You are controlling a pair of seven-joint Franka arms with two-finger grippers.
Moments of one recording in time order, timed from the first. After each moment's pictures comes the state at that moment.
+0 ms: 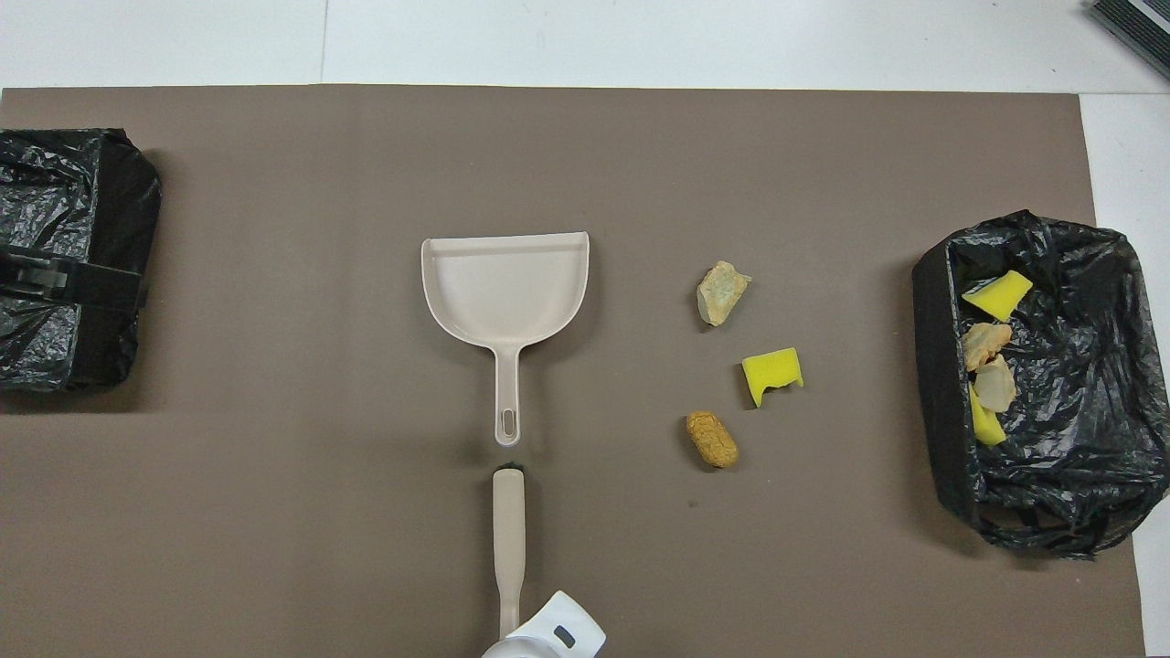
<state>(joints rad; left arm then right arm) -0.06 -0.05 -0.04 -1.58 0.00 1.63 0.14 1.03 0.01 0.07 -2.30 0.34 2.24 0.87</state>
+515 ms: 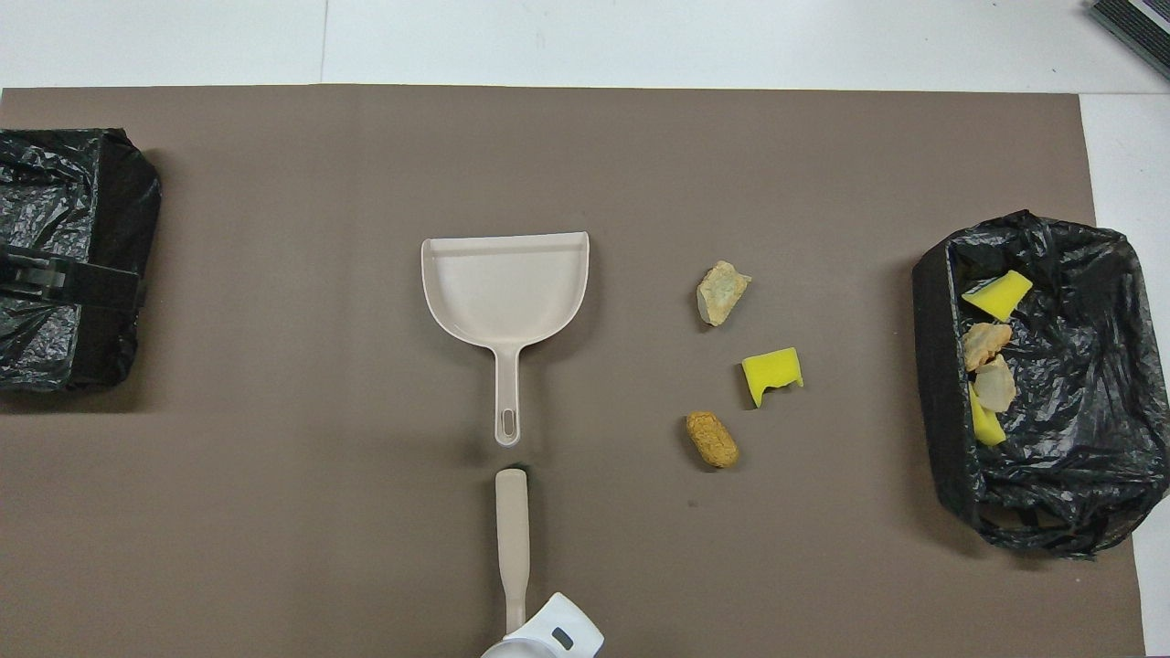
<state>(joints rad) -0.06 -0.05 -0.04 -1.58 0.00 1.63 0.14 1.03 0.01 0.07 -2.30 0.34 2.25 0.87</state>
